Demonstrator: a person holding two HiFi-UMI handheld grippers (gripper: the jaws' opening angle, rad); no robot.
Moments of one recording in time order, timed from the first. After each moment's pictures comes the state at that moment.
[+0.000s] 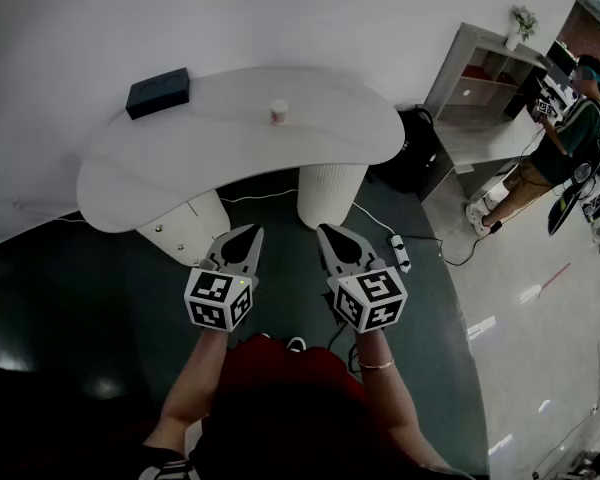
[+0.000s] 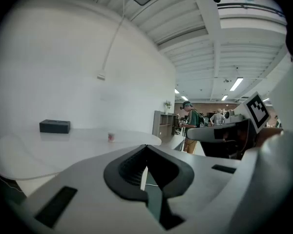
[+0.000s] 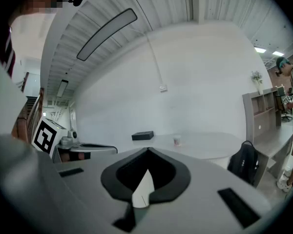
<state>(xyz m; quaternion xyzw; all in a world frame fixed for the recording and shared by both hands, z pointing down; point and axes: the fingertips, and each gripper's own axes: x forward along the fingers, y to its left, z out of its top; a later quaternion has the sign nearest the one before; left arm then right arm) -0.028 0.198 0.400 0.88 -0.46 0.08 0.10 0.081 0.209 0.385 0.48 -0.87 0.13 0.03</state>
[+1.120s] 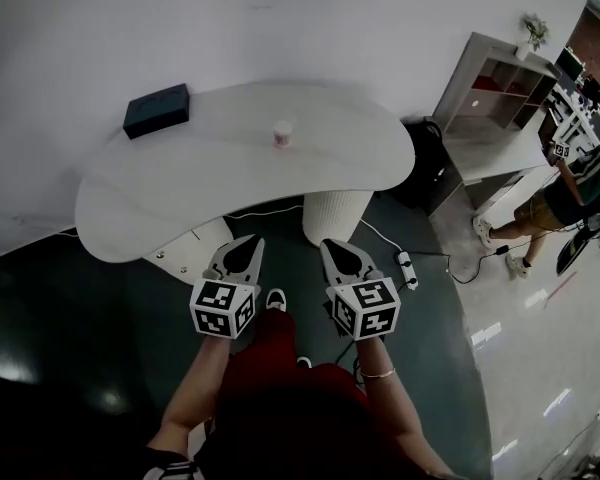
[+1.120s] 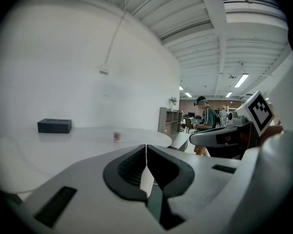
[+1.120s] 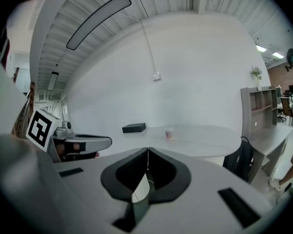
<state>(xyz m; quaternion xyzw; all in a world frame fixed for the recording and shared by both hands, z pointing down) -0.034 0.125 0.421 0.87 -0.46 0.10 0.11 0.086 0.142 0.423 0.51 -0.84 0.16 0.09</state>
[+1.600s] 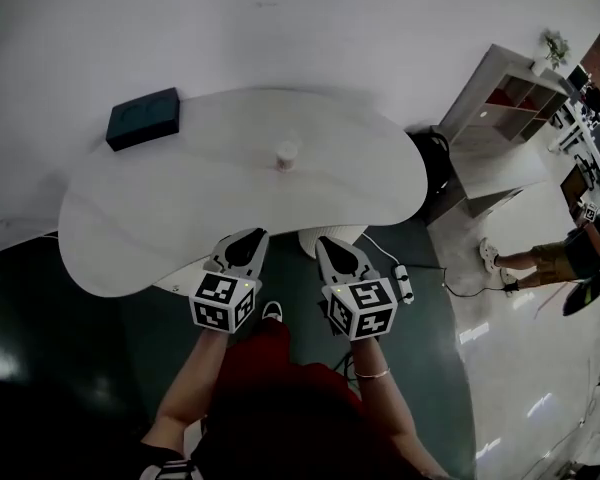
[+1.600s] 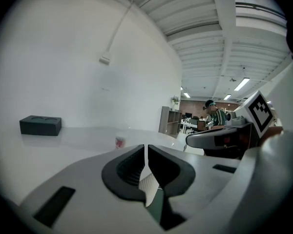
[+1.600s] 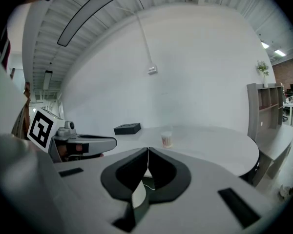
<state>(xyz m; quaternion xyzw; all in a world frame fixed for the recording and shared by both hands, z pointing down) -0.029 0.003 0.431 0.89 -0.44 0.10 0.12 0.074 0.023 0.431 0.51 -0.84 0.17 0.09</state>
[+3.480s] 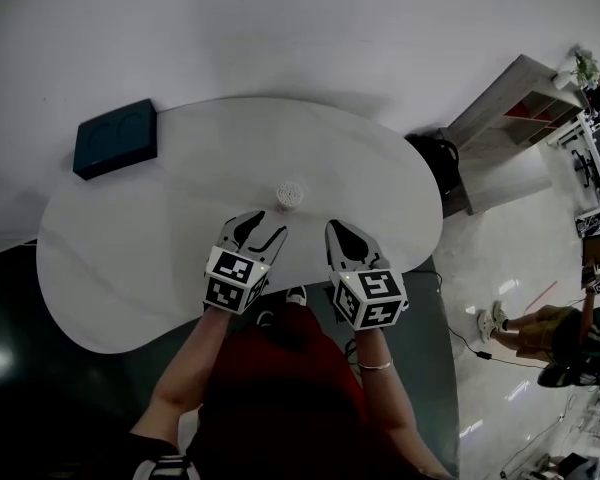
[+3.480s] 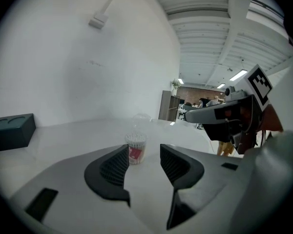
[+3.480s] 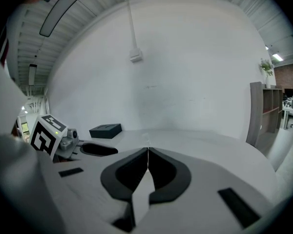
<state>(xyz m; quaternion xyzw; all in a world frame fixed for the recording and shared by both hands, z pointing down) -0.007 -0.172 0.490 0.90 -0.37 0.19 0.14 0.087 -0.155 0.446 0.54 -0.81 0.18 0.12</state>
